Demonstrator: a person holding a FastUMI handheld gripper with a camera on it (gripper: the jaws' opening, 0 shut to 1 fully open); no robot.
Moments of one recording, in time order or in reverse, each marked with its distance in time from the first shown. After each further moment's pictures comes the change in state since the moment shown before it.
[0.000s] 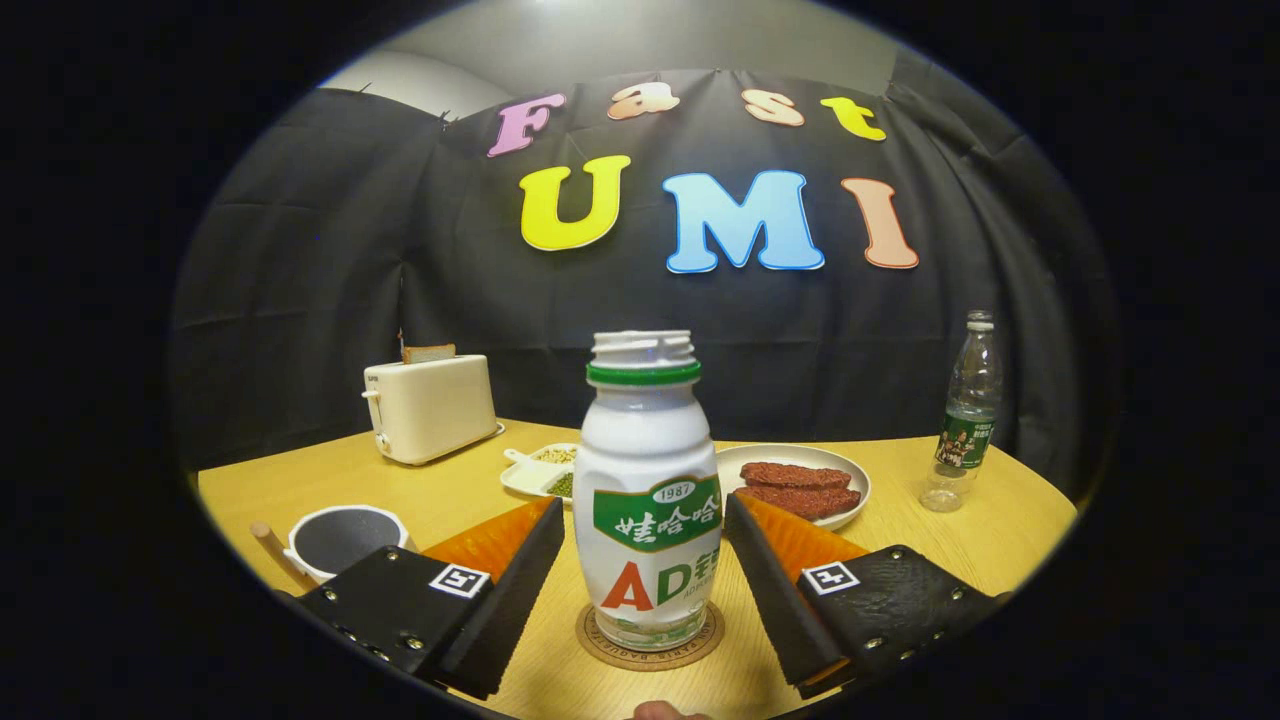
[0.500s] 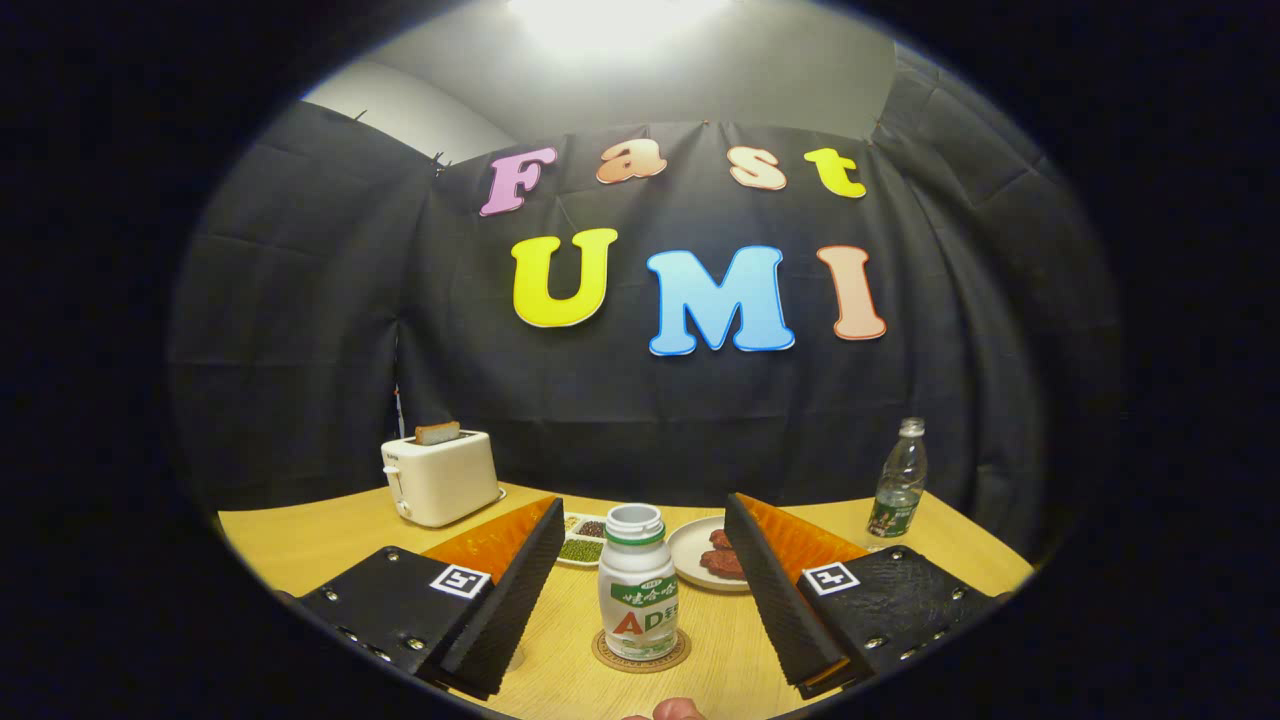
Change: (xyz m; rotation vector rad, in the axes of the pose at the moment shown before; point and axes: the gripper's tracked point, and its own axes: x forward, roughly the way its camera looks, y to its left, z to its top) arm -0.077 -0.007 0.118 -0.015 -0.132 -0.072
